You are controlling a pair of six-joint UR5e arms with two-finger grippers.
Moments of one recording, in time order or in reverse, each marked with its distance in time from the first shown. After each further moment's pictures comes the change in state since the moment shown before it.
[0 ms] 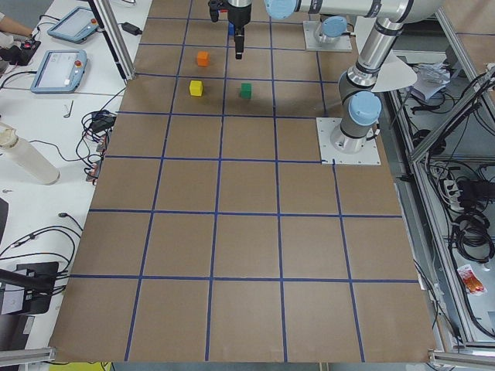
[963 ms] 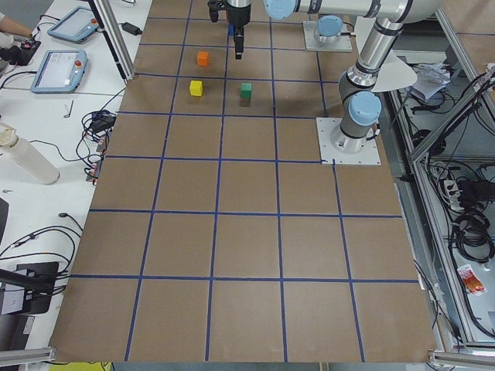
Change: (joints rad) left arm -0.001 -0.004 0.002 0.000 -0.001 -0.001; right arm -0.097 -0.007 0.260 -0.308 -0.033 -0.156
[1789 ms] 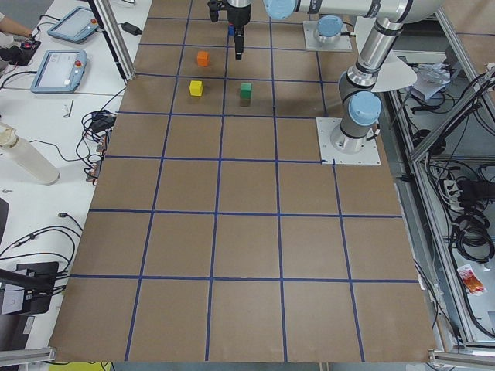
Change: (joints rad) left arm -0.001 0.002 -0.001 0.000 -0.001 0.000; right arm 0.007 -0.001 0.014 0.035 0.019 -0.003
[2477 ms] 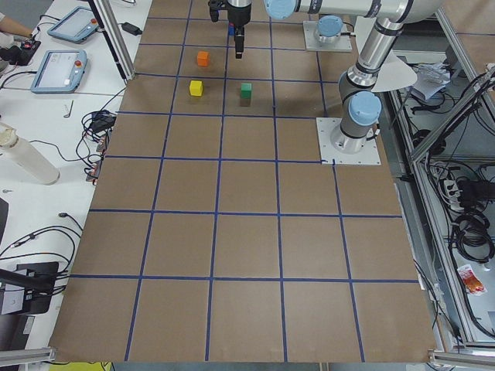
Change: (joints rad) left arm 0.000 0.002 -0.001 0.000 -0.023 0.000; right arm 0.000 0.000 0.010 -0.001 -0.001 0.001
